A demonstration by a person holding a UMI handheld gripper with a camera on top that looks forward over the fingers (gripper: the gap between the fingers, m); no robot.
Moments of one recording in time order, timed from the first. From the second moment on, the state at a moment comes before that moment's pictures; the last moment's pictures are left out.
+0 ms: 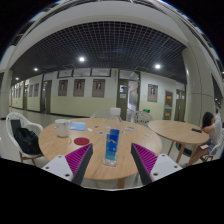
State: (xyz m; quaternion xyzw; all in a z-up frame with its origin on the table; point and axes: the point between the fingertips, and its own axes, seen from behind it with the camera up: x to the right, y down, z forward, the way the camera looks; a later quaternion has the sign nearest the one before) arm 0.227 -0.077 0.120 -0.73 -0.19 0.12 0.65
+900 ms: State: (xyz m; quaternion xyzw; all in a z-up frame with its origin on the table) arm 0.143 0.063 0.138 -0.65 -0.27 -0.12 0.70
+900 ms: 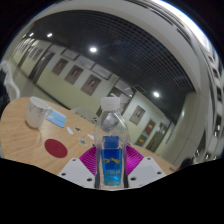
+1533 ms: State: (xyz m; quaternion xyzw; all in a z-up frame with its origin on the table) arm -0.089 0.098 0.220 -0.12 -0.66 -0.62 0.41
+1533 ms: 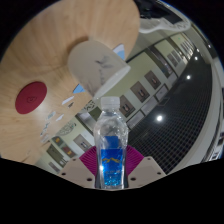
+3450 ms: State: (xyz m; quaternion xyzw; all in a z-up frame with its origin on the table) arm -0.027 -0.045 0.186 -0.74 -0.22 0.25 0.58
